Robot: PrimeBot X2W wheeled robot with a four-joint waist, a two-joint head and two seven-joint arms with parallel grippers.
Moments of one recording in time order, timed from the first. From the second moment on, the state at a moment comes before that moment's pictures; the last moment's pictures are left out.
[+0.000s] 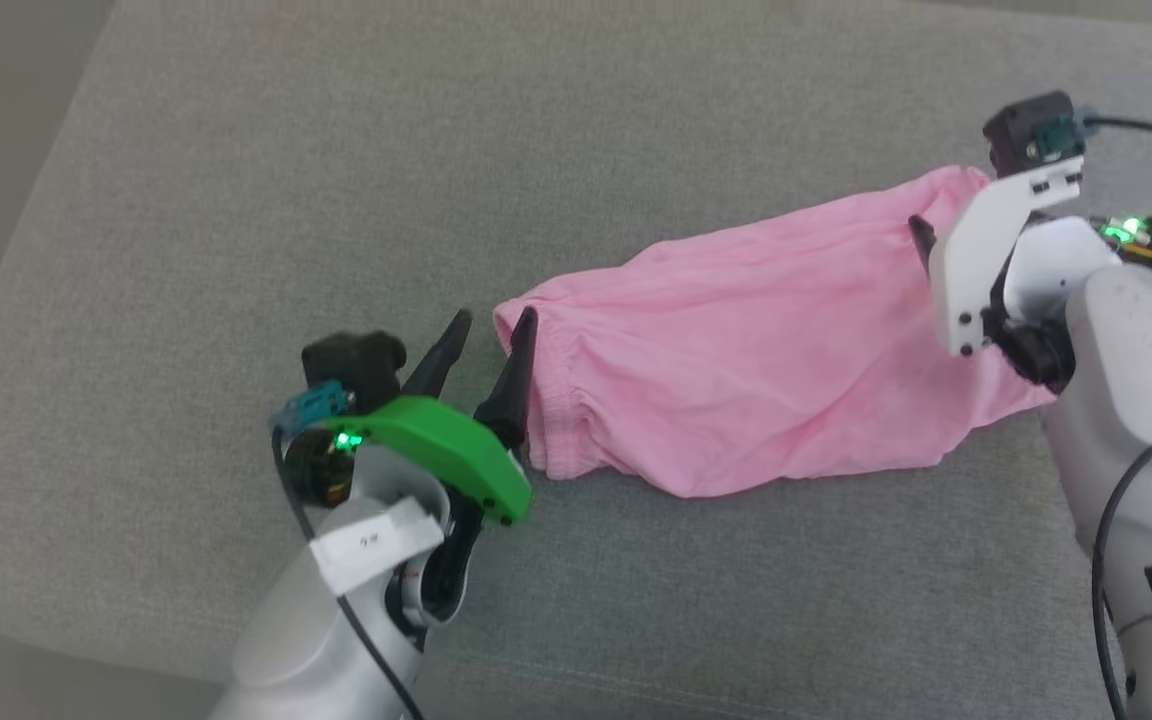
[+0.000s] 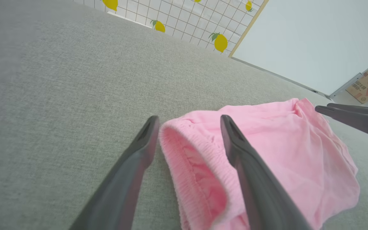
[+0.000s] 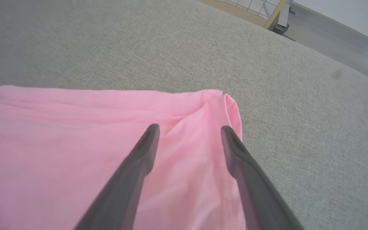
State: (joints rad) left arm -0.46 0.15 -0.48 0.34 -0.72 0.05 -0.12; right arm -0.83 -0.19 0.09 0.75 0.05 0.13 0.43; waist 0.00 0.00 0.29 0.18
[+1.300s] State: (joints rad) left arm -0.18 0.06 -0.05 0.03 -0.24 -0.09 -0.26; right arm -0.80 -0.07 -0.47 0.85 -0.14 0.13 0.49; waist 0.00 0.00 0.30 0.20
